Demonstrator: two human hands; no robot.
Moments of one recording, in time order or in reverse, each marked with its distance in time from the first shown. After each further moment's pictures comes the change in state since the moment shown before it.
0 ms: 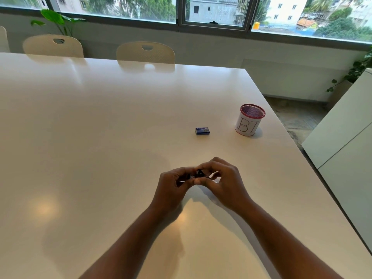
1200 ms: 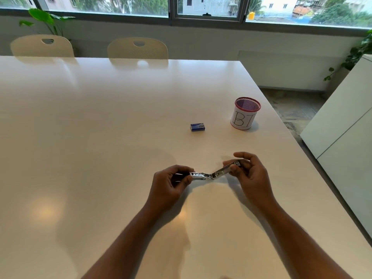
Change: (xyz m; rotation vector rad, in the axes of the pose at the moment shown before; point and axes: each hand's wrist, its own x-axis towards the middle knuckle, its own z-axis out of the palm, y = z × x) left_hand 0.000 -0.001 -0.004 0.138 0.039 -0.079; right_hand -0.028 0.034 -0.042 0.450 0.279 0.346
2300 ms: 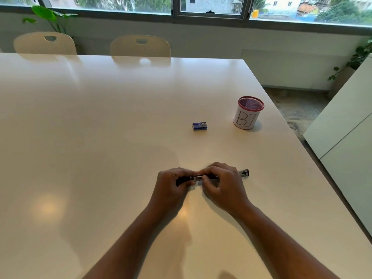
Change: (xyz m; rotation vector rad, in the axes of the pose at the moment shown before) left_hand -0.001 -0.001 0.006 0.036 -0.034 0.116; right_hand -0.004 0.002 0.054 -0.643 -0.190 -0.305
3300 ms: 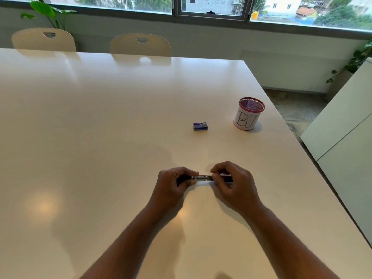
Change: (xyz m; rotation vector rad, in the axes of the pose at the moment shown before) left_hand 0.001 -0.007 0.002 -0.027 0.037 -0.106; right_hand -0.006 0.021 -0.015 0.056 0.095 -0.038
